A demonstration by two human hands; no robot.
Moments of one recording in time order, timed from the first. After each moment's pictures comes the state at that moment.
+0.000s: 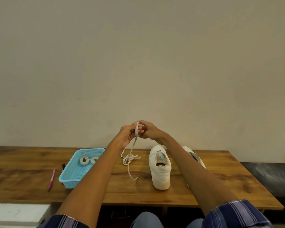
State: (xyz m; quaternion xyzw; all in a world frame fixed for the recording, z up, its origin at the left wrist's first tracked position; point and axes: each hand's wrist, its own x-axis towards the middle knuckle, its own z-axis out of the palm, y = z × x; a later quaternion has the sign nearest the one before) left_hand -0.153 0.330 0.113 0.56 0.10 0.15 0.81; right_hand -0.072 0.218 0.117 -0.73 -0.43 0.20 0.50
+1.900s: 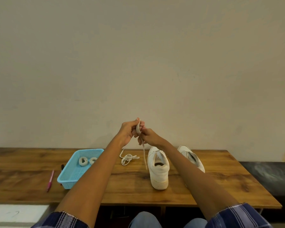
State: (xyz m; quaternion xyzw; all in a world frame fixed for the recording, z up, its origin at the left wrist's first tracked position) left_hand -0.144 0.321 0.122 0.58 0.08 0.17 0.79; right_hand -0.072 0.211 0.095 -0.75 -0.42 0.16 0.48
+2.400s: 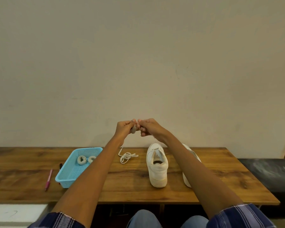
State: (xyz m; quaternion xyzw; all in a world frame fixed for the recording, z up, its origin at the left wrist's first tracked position) left_hand -0.132 0.332 0.103 0.70 0.13 0.27 0.65; right_hand -0.079 0.200 0.127 -0.68 -0.36 0.22 0.59
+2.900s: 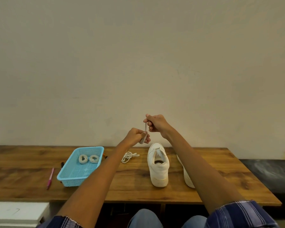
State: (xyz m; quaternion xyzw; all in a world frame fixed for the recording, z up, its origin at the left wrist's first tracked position) left_hand -0.134 0.311 0.087 0.79 0.08 0.11 0.59; right_hand -0.068 0.195 0.135 -0.70 -0.25 0.16 0.65
